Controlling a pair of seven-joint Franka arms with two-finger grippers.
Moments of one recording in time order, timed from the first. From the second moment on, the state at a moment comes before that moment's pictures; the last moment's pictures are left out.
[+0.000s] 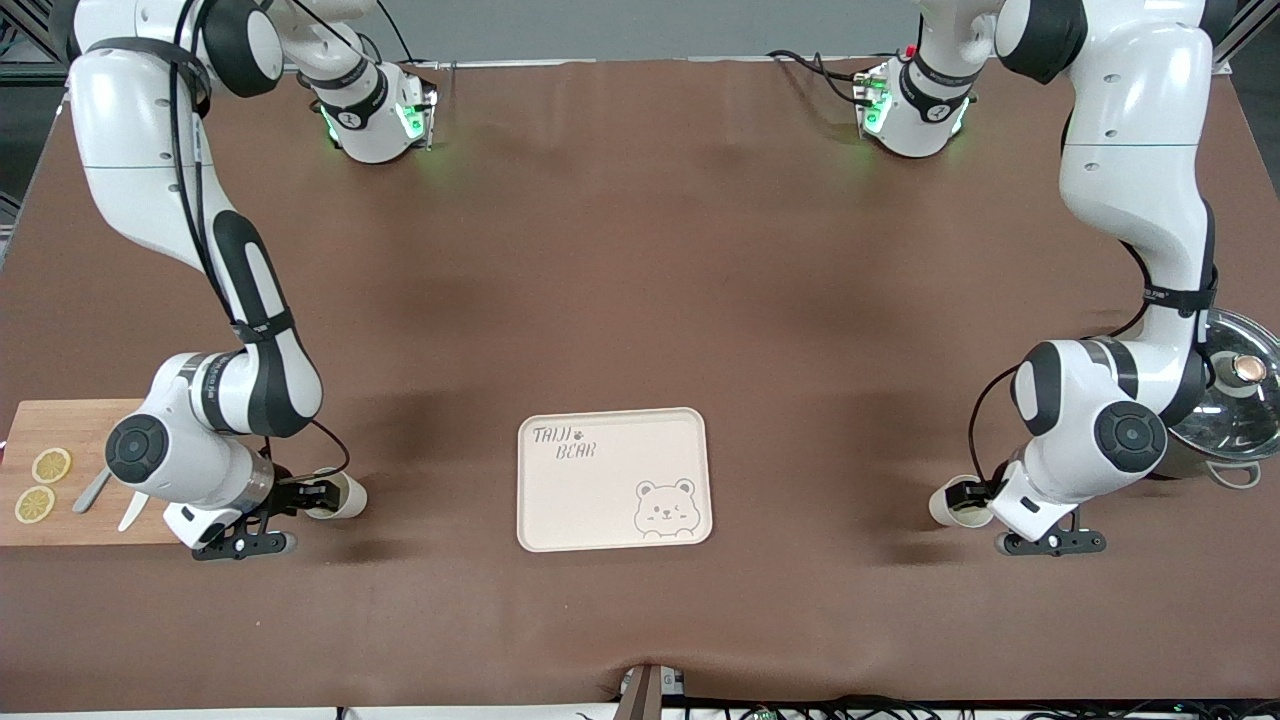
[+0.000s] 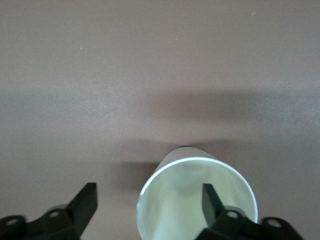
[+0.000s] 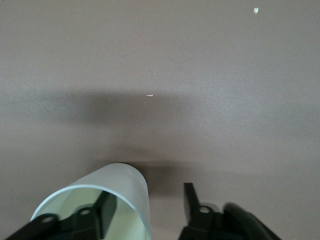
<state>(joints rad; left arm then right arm) -0.07 0.77 0.04 -1.48 0.02 2.33 -0.08 0.06 0.80 -0.06 -1.45 0.10 2.31 -0.15</state>
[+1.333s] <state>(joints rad) -0.13 0.72 0.04 -1.41 0.02 2.33 -0.16 0.09 0.80 -0.06 -1.36 0.10 2.17 -0.13</state>
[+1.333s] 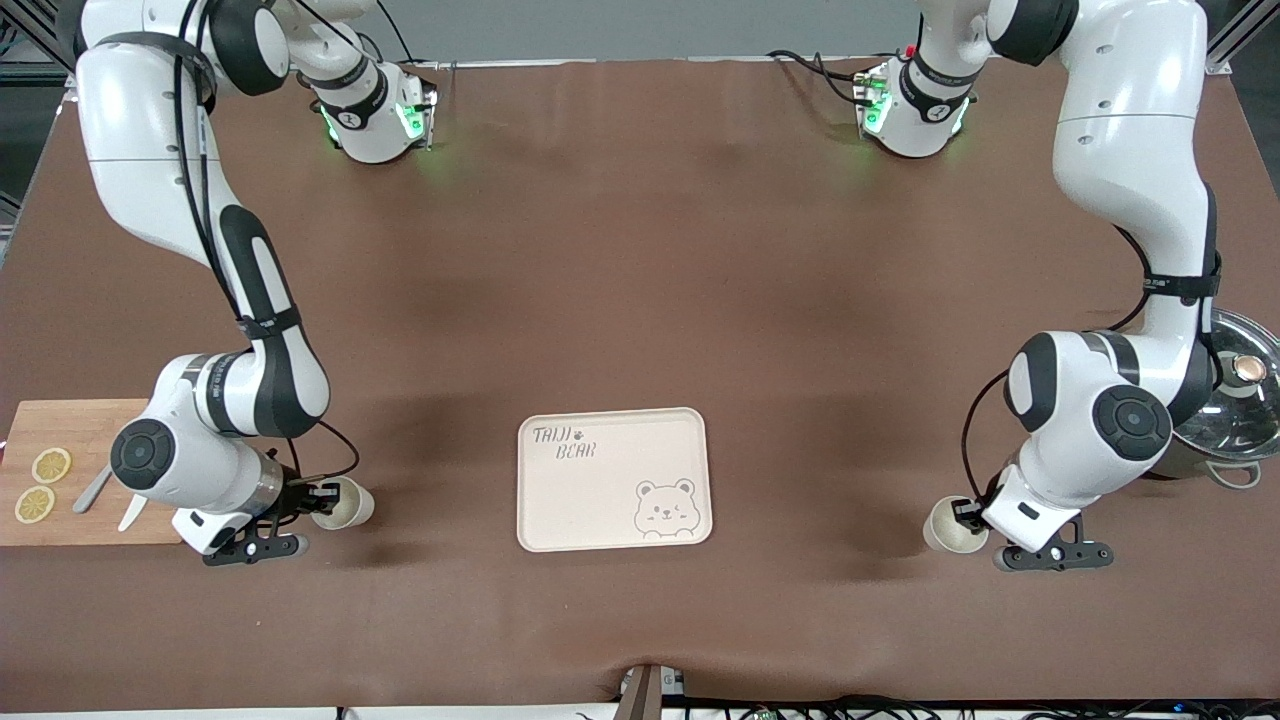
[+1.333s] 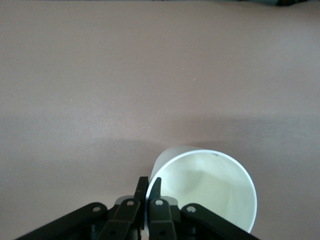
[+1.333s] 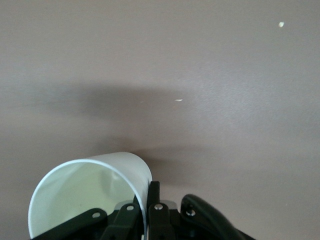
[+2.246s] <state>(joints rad) -0.32 0.72 0.04 -1.36 0.02 2.27 -0.59 0.34 0.80 -0.03 -1.23 0.15 2.02 0.48</state>
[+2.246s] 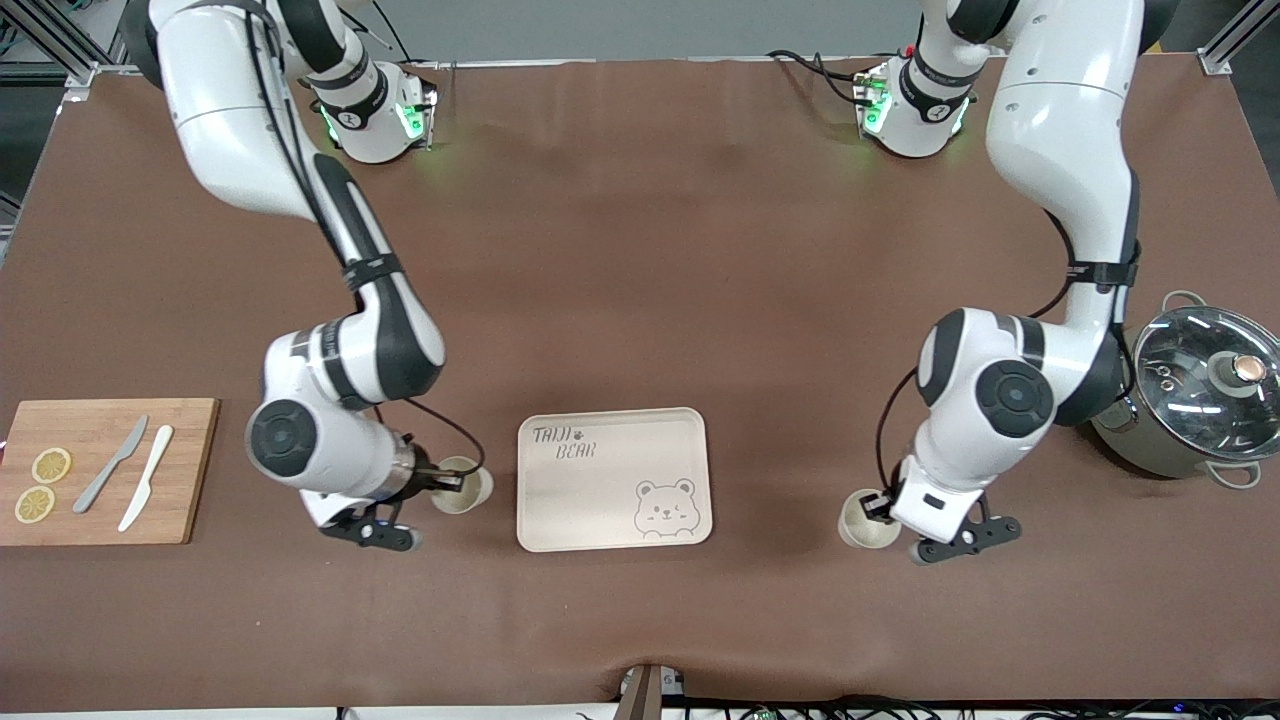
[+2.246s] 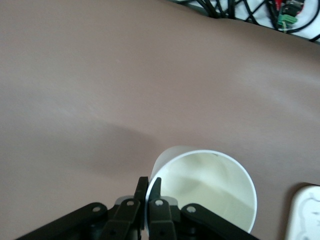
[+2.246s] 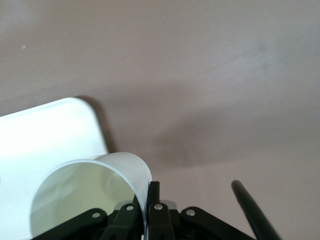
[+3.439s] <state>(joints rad) -0.59 0.79 0.03 -1.28 0.02 2.26 -1.07 0.46 0.89 -0.04 -1.26 0.15 2.21 0.64</state>
